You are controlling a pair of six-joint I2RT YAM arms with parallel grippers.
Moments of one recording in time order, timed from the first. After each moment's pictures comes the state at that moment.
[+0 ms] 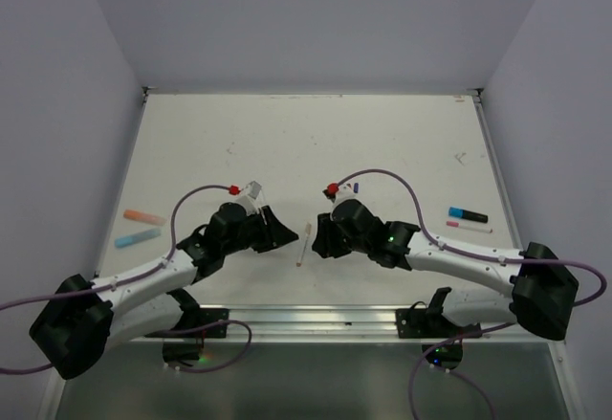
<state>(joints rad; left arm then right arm) -0.70 0.97 0.30 0.23 0.23 -0.98 1.01 1.24 0.71 -0.20 0.07 0.68</state>
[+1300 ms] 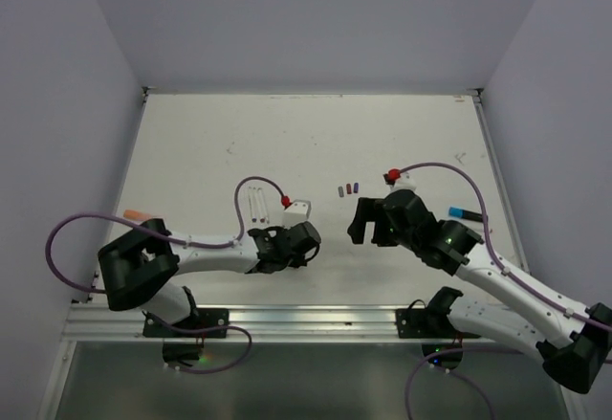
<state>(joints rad) -1.12 1.56 0.76 -0.24 -0.43 -0.86 0.81 0.87 0.76 -0.67 0.24 0.70</state>
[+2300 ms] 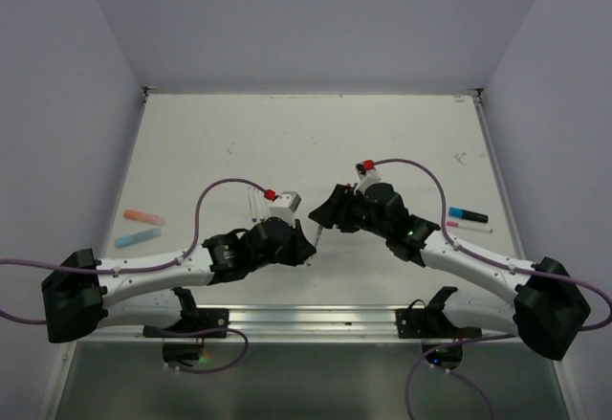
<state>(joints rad) -1.12 1.14 0.61 -0.09 -0.21 -0.88 0.78 1.14 0.60 0.11 -0.08 0.87</state>
